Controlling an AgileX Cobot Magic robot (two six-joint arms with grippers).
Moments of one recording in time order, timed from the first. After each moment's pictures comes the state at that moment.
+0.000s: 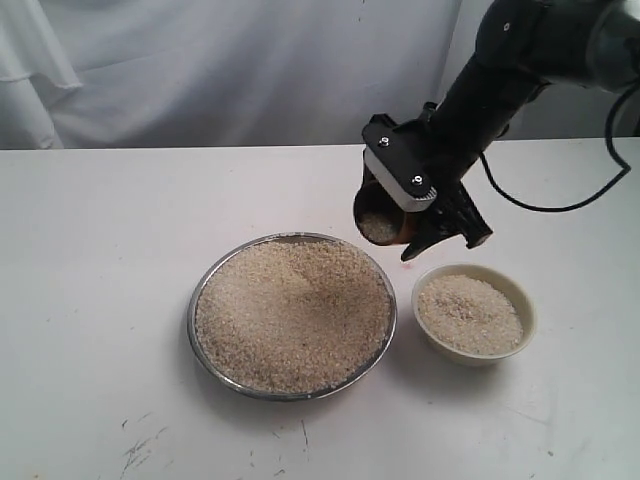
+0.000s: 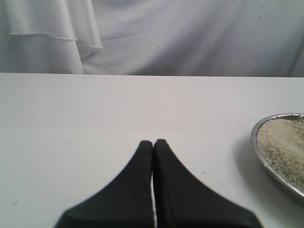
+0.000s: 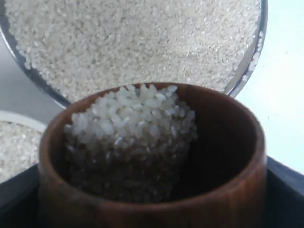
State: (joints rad) left arm 0.01 0.01 0.00 -0.04 0.29 0.01; right arm 0.44 2.05 -1.65 0.40 1.09 -2.02
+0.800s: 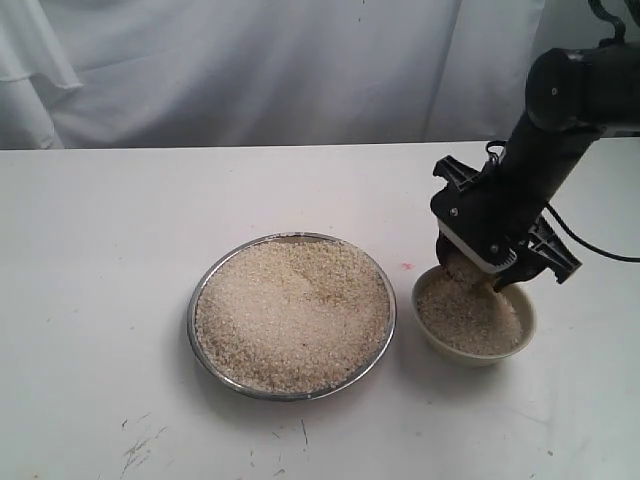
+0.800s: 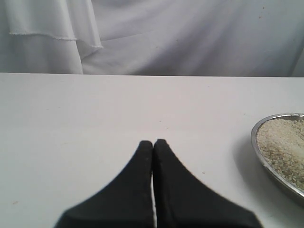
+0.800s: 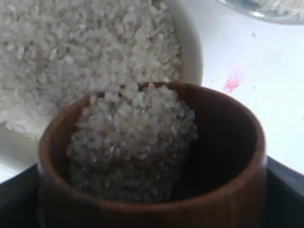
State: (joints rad) left arm 0.01 0.01 0.00 -0.04 0.29 0.01; right arm 0.38 1.95 -1.36 0.06 0.87 -2.02
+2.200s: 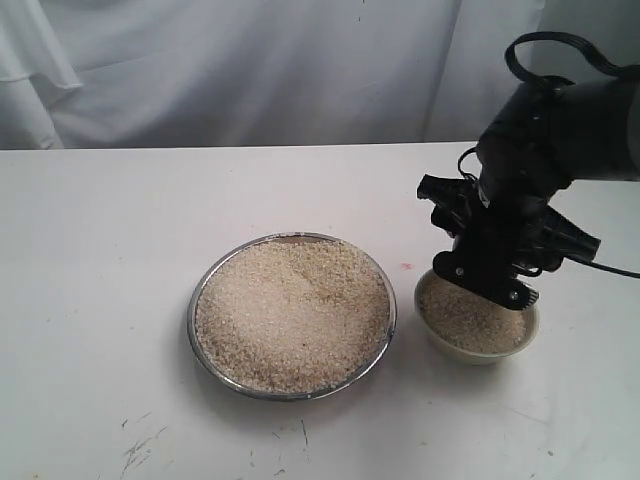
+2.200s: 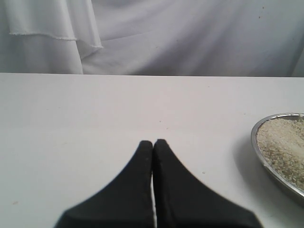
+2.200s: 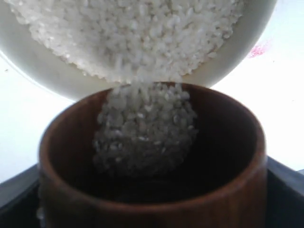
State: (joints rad) left arm 0.01 0.01 0.00 -0.04 0.29 0.01; right arm 0.57 1.83 -1.18 -0.59 0.74 -1.75
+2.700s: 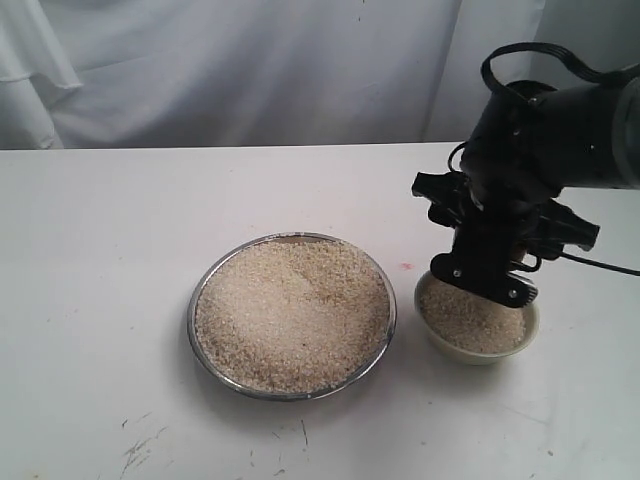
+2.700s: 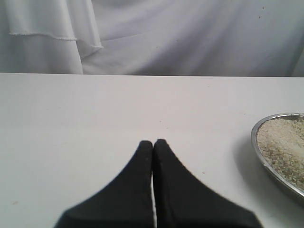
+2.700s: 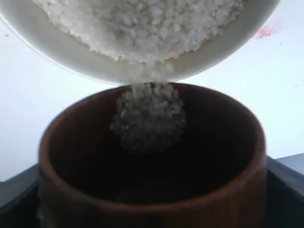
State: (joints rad) left arm 0.01 0.01 0.00 -0.04 0.29 0.01; right arm 0.62 1.83 -1.18 -0.74 0.77 -1.66
